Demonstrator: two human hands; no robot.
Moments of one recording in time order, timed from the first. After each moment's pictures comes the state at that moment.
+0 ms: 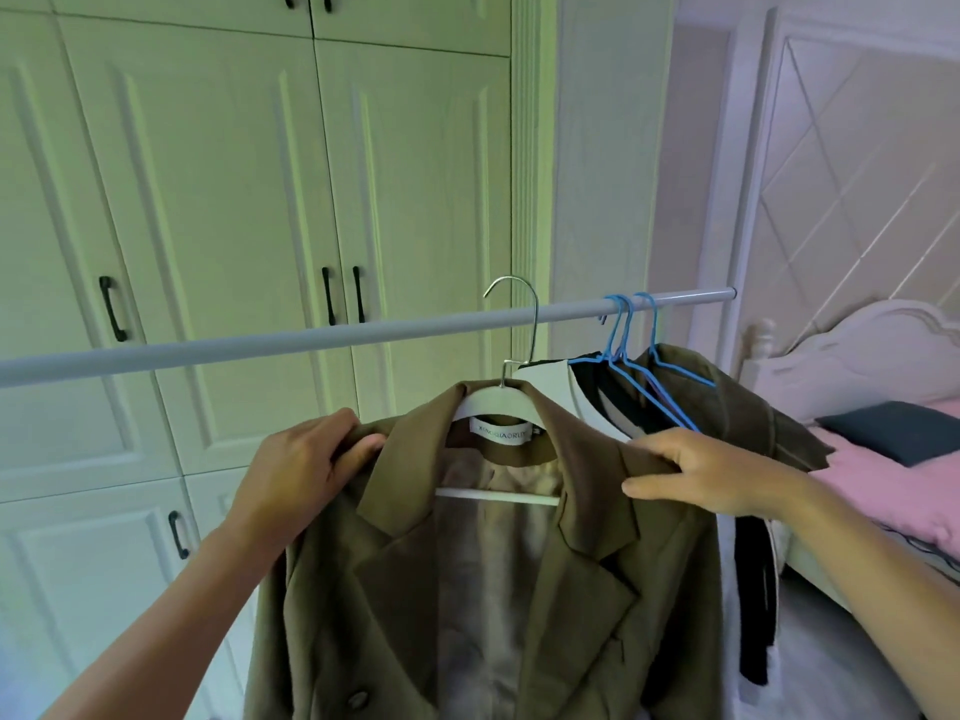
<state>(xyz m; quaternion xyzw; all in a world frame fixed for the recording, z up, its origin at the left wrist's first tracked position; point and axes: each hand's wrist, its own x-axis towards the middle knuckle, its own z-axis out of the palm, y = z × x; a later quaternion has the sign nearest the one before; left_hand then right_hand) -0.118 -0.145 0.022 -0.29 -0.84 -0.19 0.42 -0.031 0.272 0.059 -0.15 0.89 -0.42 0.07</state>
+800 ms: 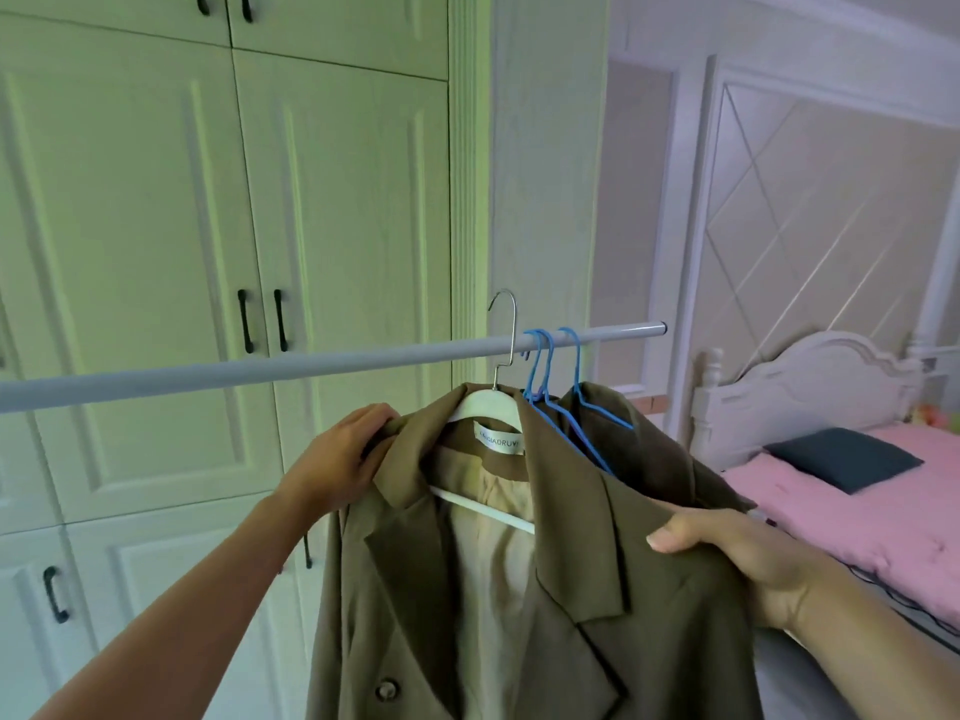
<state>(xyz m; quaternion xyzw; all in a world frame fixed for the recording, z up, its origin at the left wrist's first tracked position) -0.241 -0.006 0.019 -0.38 -0.85 -0.25 0.26 -0.014 0.363 0.040 -0.01 0.65 -0.74 0.17</state>
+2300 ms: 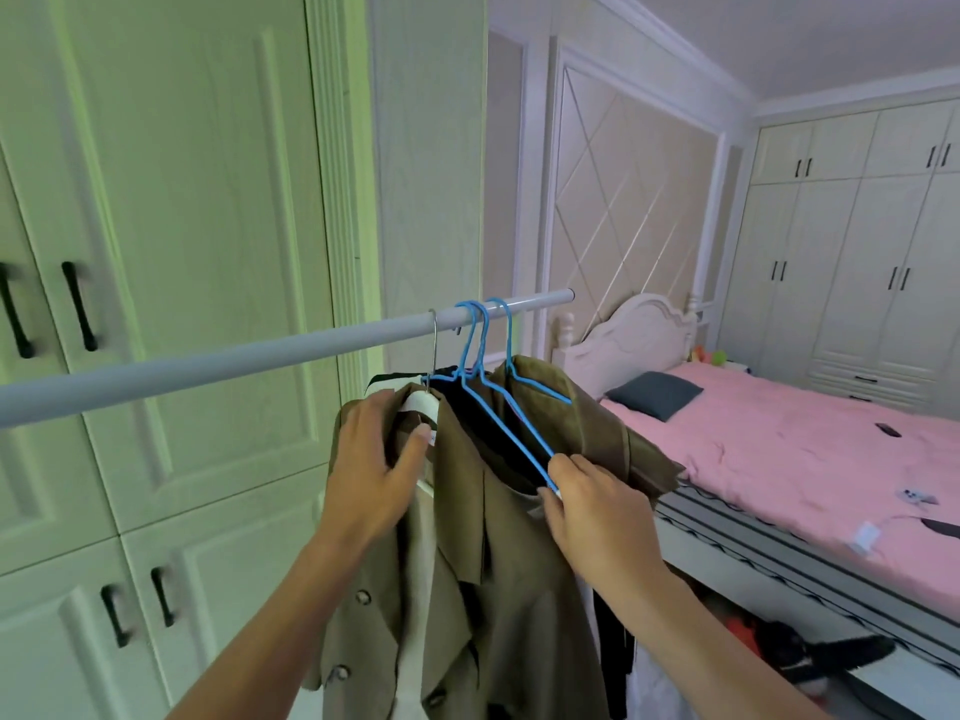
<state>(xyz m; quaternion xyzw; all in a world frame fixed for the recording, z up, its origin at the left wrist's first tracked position) -0.257 0.095 -0.016 -0.36 -0.74 -0.53 0.22 -0.086 0.274 -0.022 0.17 0.91 0.05 -0.38</state>
